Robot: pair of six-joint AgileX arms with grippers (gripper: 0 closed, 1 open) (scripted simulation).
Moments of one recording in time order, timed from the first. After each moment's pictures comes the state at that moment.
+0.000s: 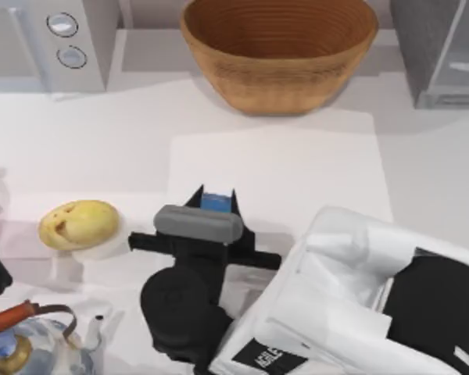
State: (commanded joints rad) left arm 0.00 0.00 0.00 0.00 0.00 0.00; right arm 1.09 2.54 1.24 1.27 1.31 0.03
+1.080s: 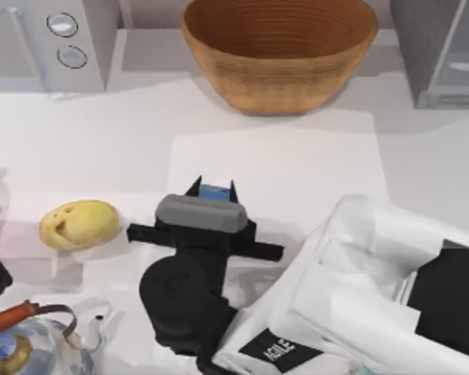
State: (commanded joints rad) left arm 0.00 0.00 0.00 0.00 0.00 0.00; right arm 1.09 2.47 1.20 1.19 1.27 0.11
